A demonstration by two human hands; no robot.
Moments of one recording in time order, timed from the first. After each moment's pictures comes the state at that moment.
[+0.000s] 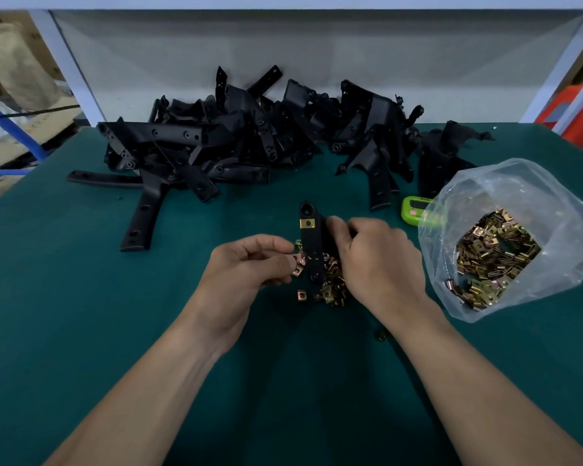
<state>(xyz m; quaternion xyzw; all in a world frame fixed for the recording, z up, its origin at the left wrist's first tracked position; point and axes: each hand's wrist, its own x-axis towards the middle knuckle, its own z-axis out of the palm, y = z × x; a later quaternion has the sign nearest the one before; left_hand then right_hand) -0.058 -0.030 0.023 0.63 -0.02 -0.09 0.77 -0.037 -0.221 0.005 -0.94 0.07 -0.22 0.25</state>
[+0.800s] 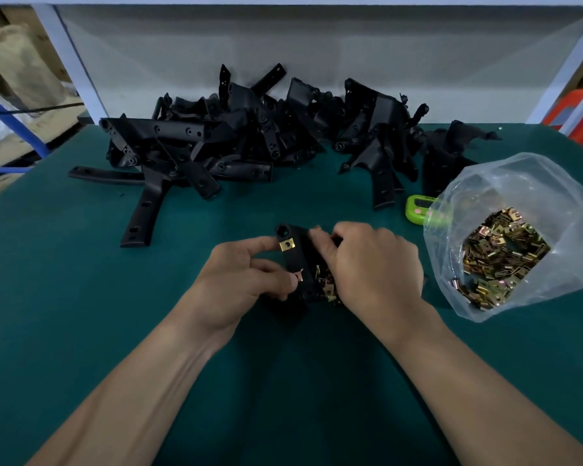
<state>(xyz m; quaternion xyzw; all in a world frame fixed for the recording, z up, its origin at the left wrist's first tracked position) -0.055 -0.021 0.012 0.66 -0.05 -0.13 0.74 -0.048 -0.208 0.009 -0.97 0.01 -0.22 0.12</state>
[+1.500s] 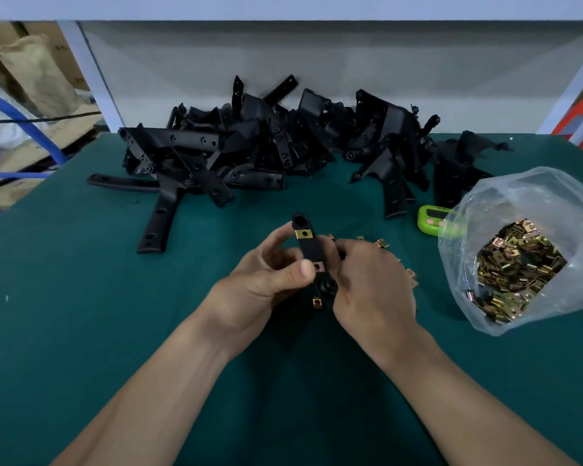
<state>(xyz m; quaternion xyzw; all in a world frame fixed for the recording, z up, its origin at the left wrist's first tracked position) -0.051 -0.022 0.018 0.54 -0.12 -0.22 0.80 -0.059 -0.188 0.012 -0.95 0.00 -0.16 0.27</state>
